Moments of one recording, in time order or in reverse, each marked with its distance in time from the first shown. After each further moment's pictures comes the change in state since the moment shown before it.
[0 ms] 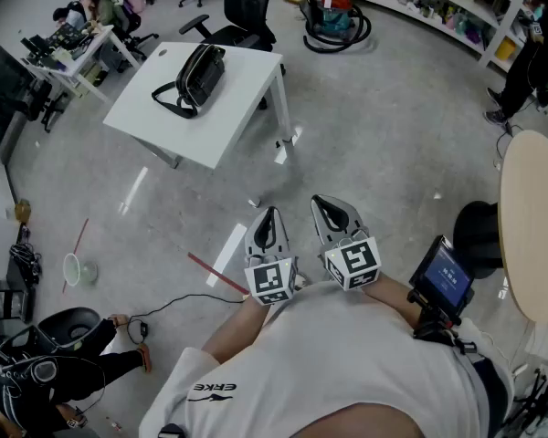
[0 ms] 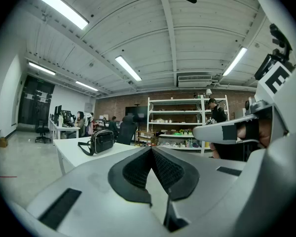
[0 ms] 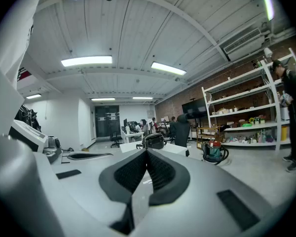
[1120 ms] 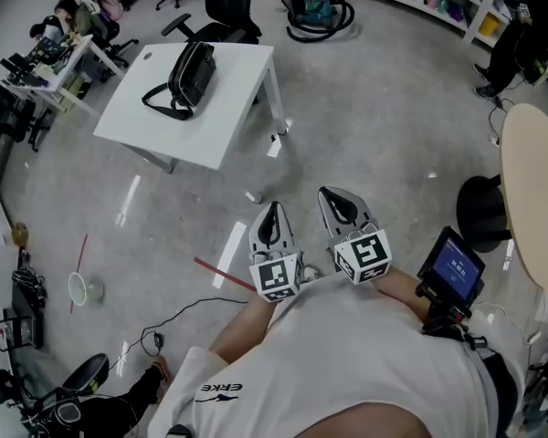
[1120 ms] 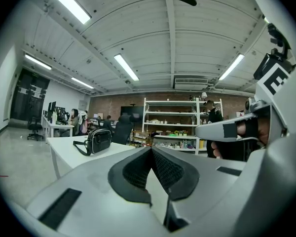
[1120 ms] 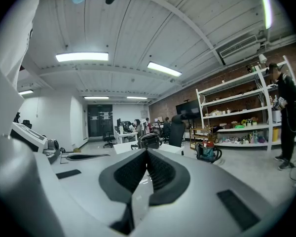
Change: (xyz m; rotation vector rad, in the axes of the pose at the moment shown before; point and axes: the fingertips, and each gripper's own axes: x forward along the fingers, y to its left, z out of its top) left arm 0.007 0.038 -0.007 -0.018 -0.017 -0.076; right arm 0.024 0.017 -0.005 -0.005 -0.007 -0.087
